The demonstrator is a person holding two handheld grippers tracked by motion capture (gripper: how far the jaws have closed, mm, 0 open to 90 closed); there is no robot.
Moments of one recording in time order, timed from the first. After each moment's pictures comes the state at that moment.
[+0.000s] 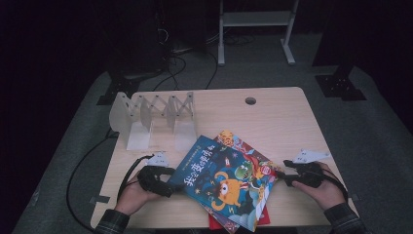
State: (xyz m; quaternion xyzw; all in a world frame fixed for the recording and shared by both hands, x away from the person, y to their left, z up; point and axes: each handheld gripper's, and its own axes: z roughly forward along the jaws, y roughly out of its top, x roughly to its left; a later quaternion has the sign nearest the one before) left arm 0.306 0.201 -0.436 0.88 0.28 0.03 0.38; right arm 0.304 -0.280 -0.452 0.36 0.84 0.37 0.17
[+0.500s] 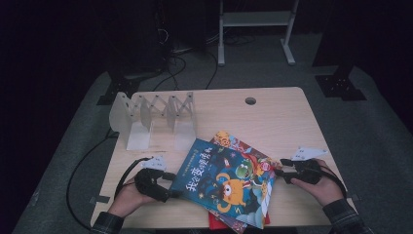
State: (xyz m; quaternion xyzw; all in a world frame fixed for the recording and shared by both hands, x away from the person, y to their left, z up) left arm 0.305 0.208 -0.428 0.88 0.26 -0.01 0.40; right arm 0.312 -0.278 -0.449 0.35 0.84 0.38 0.16
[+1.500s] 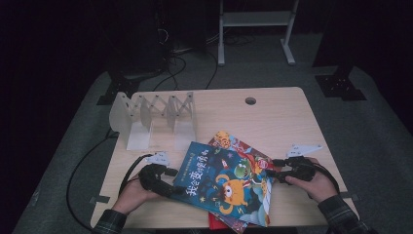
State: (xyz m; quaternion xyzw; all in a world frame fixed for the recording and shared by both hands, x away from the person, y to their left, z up) left arm 0.316 0.199 -0.435 0.88 0.28 -0.01 0.39; right arm 0.323 -0.262 -0.452 0.35 0.83 0.42 0.09
